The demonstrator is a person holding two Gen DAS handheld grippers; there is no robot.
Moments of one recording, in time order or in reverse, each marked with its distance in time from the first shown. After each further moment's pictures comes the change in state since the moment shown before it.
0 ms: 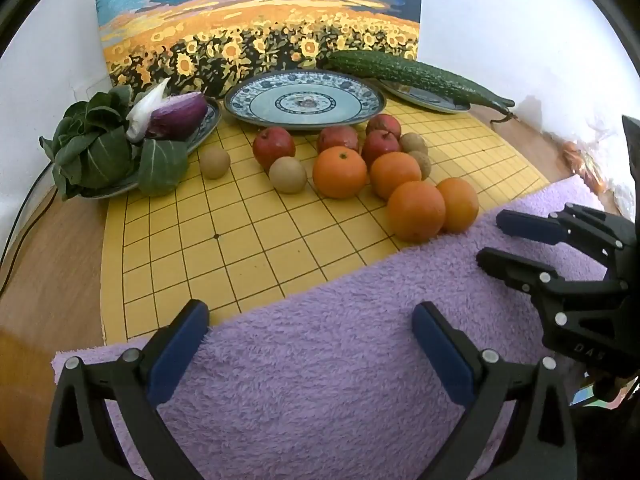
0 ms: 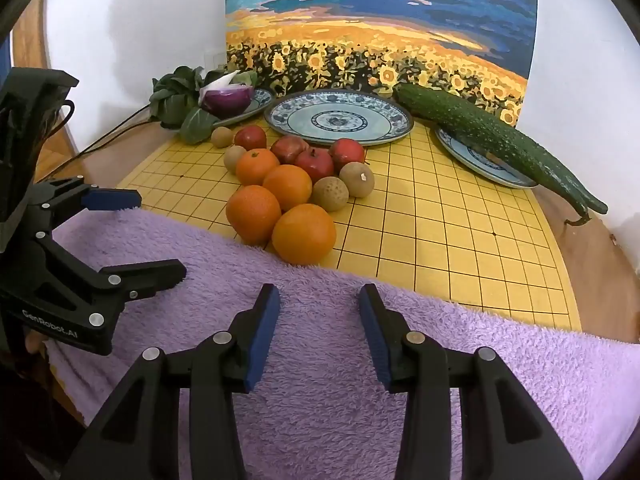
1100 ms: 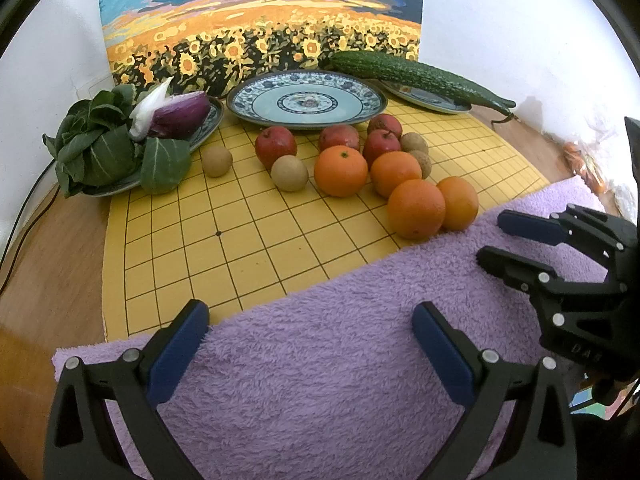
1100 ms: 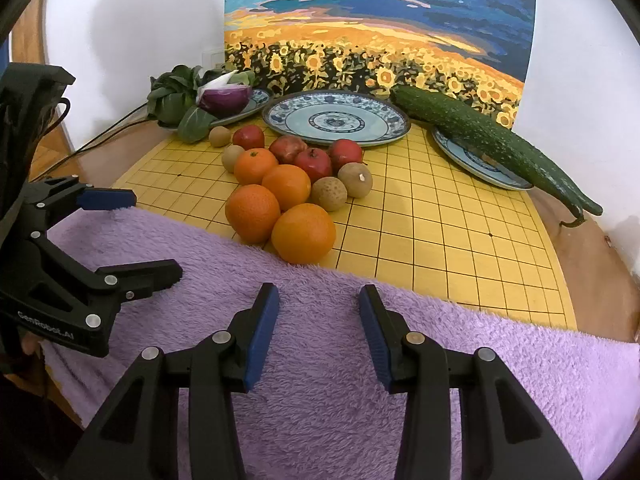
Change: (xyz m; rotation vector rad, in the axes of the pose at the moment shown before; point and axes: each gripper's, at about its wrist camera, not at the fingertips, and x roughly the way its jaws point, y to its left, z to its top) left arm -0.002 -0.001 -0.002 -0.003 -0.002 0.005; right arm -0.001 0.000 0.000 -0.006 -0.004 -0.018
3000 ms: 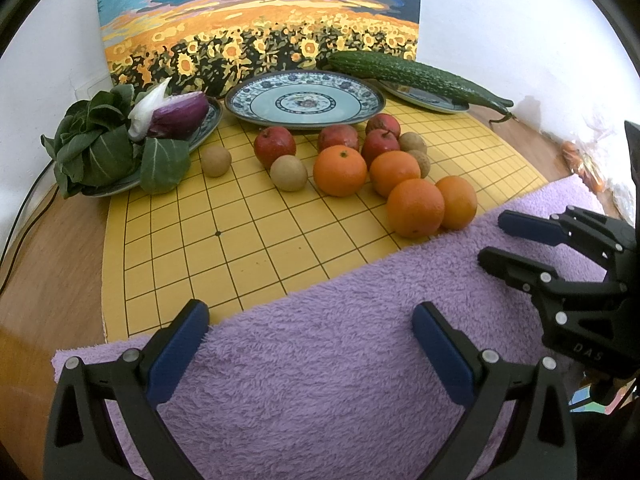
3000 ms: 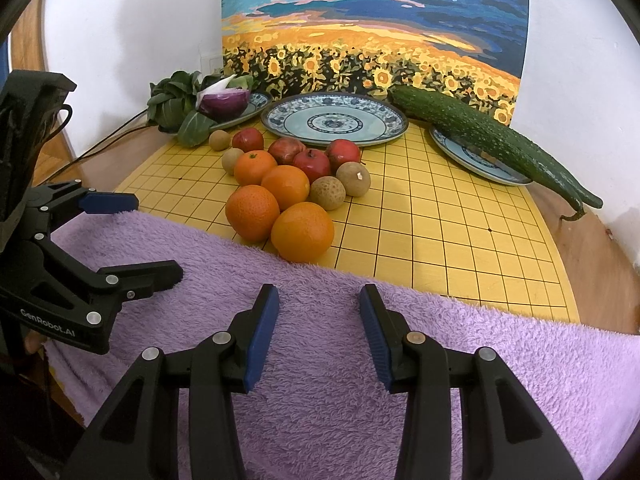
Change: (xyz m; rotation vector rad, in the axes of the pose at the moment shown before) left arm -0.003 0.000 -0.003 0.001 -0.001 -0.002; right arm -0.002 -0.002 -0.002 0.015 -0.011 0.009
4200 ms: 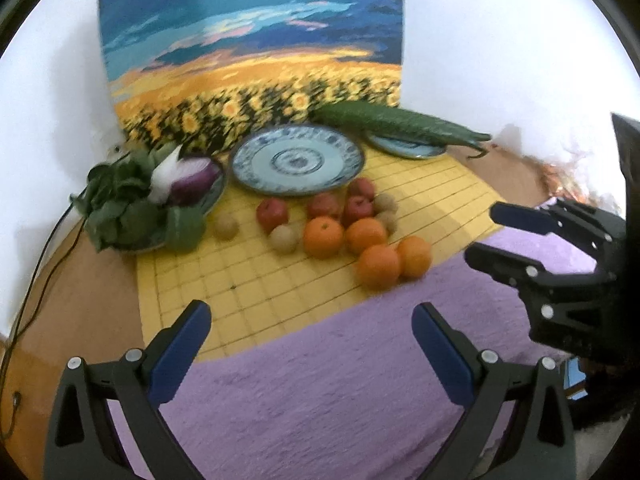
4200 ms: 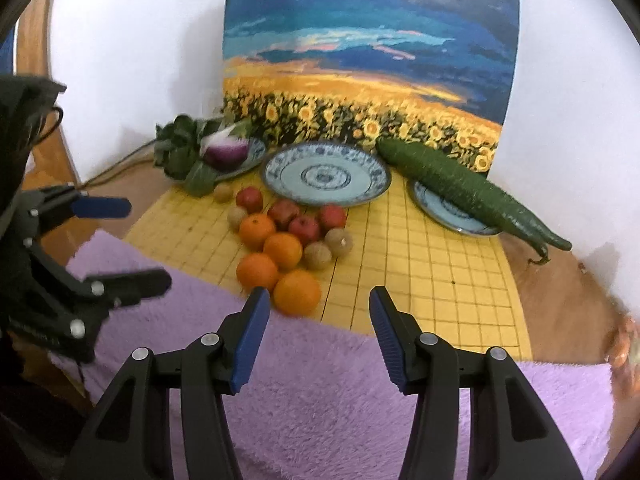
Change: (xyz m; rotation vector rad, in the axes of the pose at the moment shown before) left arm -0.055 -0.016 0.031 0.034 -0.092 -0.012; right arm -0.046 -0.004 0.035 -0.003 -0.075 -0.036
